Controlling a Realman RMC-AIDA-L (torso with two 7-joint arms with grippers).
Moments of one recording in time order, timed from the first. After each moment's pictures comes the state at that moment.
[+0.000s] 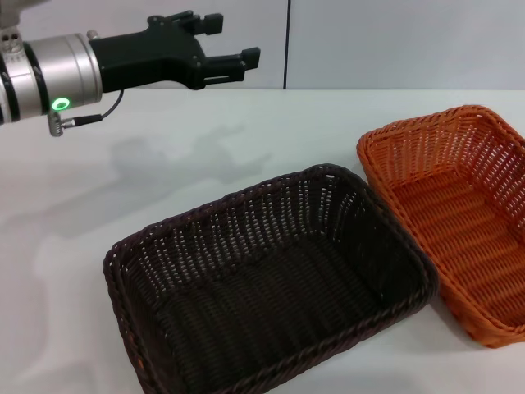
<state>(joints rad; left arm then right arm) -0.70 -2.06 -2.35 -0.80 1.79 -1.25 1.69 0.83 1.80 -0.83 -1.07 -2.60 -1.86 1.93</state>
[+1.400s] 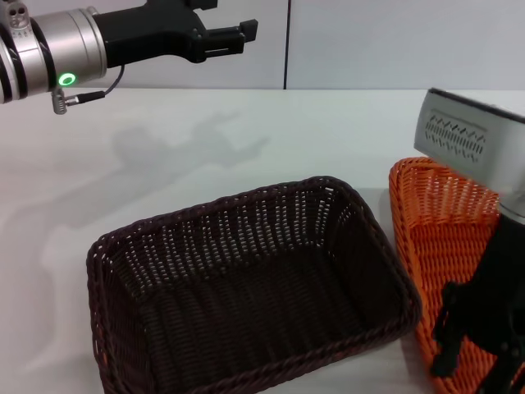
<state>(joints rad) -0.75 -2.05 -2.34 -0.78 1.79 -1.16 1.67 1.06 2.01 -1.15 -0.75 -2.55 -2.12 1.67</state>
